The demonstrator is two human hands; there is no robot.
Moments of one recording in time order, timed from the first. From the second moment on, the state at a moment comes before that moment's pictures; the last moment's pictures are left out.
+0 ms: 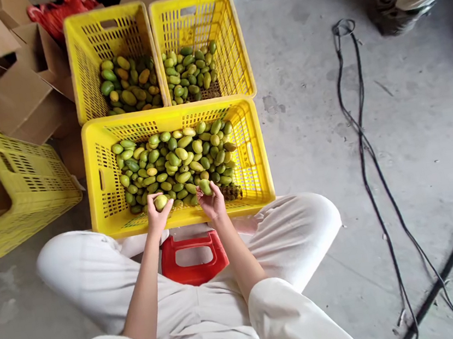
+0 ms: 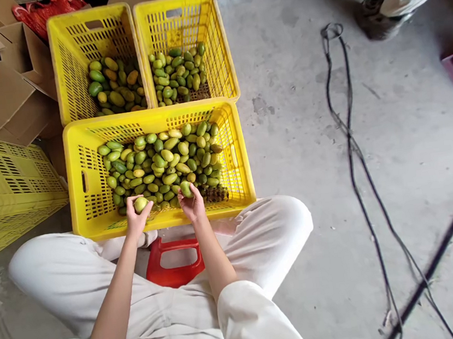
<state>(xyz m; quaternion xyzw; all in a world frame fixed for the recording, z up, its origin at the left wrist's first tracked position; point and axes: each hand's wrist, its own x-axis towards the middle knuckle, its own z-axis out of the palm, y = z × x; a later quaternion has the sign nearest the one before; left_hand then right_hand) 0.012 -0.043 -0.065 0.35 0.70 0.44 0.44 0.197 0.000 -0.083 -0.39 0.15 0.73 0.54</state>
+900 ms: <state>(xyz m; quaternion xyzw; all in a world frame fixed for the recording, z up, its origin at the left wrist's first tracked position) 0.041 -0.047 -0.070 0.53 0.80 0.13 0.24 0.200 0.167 -0.006 -0.41 -0.14 0.67 0.61</state>
